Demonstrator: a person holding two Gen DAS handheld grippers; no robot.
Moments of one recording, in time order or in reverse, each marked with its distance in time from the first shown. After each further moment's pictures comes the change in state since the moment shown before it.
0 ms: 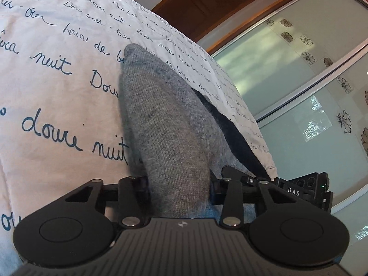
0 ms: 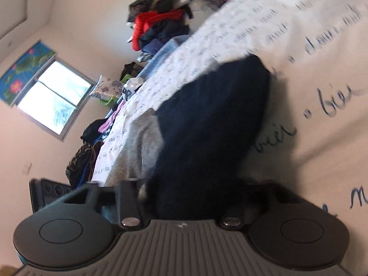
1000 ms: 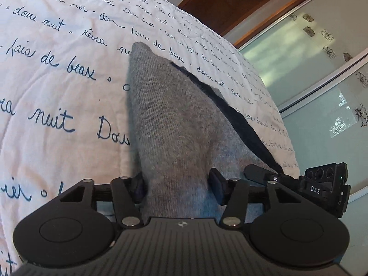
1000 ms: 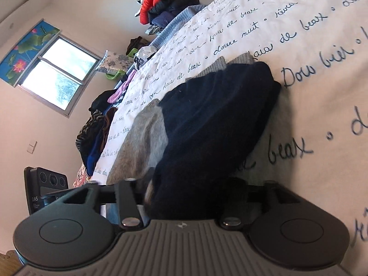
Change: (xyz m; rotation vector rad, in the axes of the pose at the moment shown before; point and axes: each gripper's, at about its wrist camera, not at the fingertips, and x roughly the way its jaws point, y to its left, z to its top) left arm -0.103 0.011 -0.035 -0.019 0.060 0.152; right arm 0.000 0.065 -0.056 -0.057 0.128 -0.005
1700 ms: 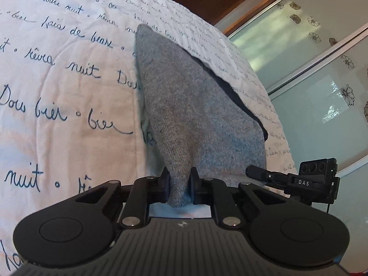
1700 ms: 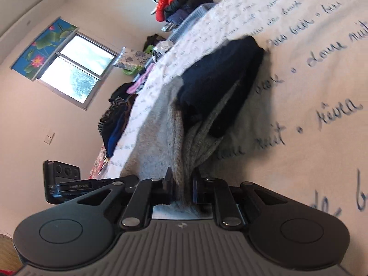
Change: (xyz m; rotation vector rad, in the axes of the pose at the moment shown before) left arm -0.051 0.010 -0.054 0.033 0.059 -0.011; right arm -0.067 -0.002 -0.063 -0.007 0.025 0.058
